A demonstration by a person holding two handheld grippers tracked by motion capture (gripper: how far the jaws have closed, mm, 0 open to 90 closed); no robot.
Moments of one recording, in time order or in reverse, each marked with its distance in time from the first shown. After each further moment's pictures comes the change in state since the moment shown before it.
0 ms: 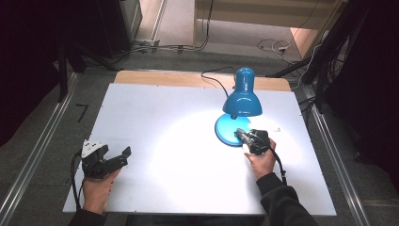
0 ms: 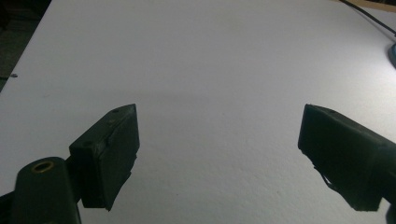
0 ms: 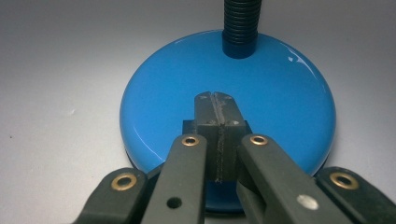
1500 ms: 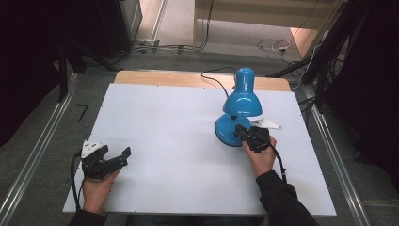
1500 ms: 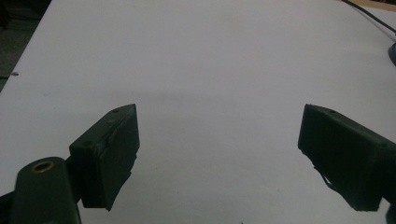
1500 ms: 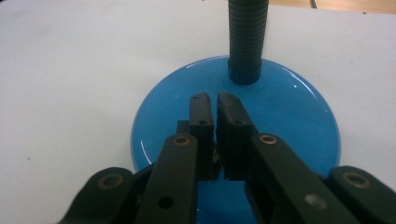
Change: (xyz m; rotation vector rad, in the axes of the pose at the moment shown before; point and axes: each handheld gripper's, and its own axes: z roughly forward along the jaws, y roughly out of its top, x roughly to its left) left arm 0.000 -0.001 -0.001 0.000 0.001 -0.002; right arm -0.002 0.008 -0.001 -0.063 0.036 0.012
